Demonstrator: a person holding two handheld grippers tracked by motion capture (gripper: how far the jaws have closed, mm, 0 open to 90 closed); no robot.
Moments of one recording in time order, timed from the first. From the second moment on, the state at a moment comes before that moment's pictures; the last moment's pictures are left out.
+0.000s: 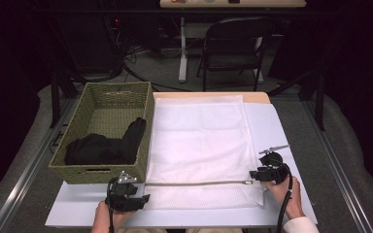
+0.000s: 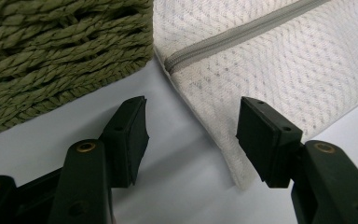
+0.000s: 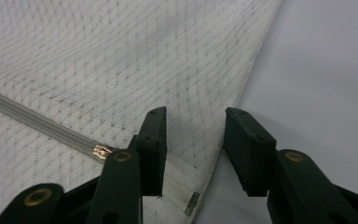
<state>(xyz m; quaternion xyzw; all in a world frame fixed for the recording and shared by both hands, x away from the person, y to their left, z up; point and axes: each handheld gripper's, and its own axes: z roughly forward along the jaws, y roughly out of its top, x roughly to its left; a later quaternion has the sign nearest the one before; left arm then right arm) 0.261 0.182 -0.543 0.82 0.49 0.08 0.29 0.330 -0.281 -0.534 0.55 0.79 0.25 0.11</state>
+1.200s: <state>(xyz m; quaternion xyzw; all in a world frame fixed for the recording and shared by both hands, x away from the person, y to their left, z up) 0.267 0.180 -0.544 0.84 0.46 0.07 0.29 0.323 -0.281 -0.537 0.55 0.79 0.25 0.12</state>
